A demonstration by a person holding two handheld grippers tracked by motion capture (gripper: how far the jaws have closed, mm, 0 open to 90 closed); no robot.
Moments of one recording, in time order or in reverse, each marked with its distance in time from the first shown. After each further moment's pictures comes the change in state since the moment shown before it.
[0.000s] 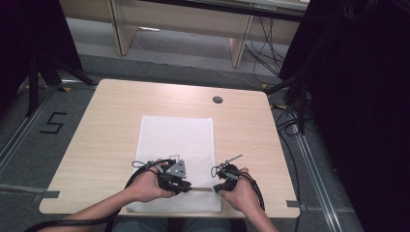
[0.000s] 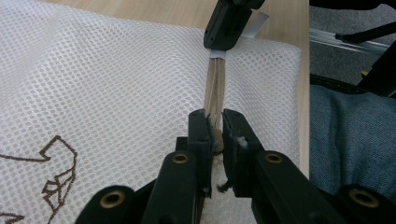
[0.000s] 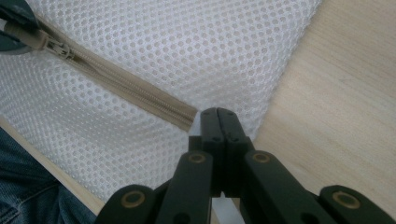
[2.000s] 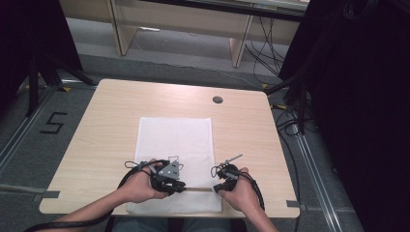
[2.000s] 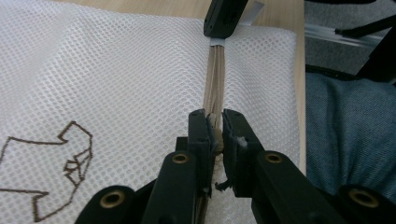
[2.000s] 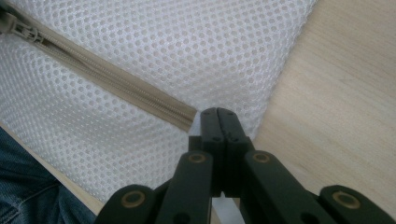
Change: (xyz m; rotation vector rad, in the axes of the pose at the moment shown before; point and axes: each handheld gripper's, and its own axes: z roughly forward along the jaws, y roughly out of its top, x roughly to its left) left arm 0.001 -0.012 -0.014 -0.007 0.003 0.020; right arm -0.001 0.000 0.001 -0.009 0.004 -0.011
